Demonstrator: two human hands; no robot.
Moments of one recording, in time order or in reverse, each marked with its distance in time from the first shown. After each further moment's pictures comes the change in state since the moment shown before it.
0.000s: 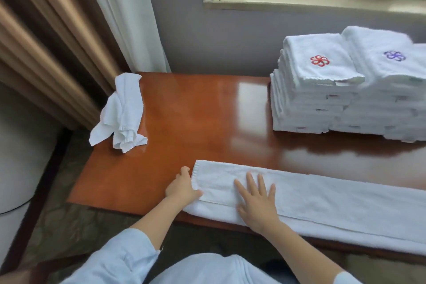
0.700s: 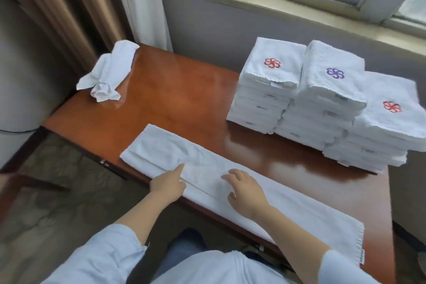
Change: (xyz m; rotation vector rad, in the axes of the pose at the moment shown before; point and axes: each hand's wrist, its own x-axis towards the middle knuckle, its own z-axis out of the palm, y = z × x) left_hand -0.113 0.166 0.119 0.033 0.118 -0.083; right_hand -0.064 0.214 -0.069 0.110 0.017 -0.420
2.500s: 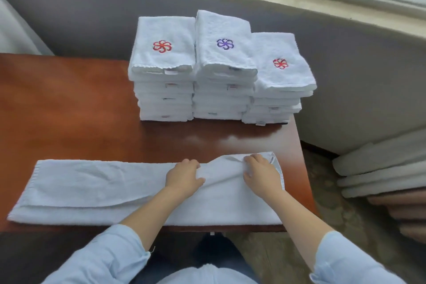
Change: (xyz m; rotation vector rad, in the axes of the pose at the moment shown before) left_hand 0.016 0.210 0.025 0.096 -0.147 0.518; right_hand -0.100 0.149 -0.043 -0.044 0.189 0.664
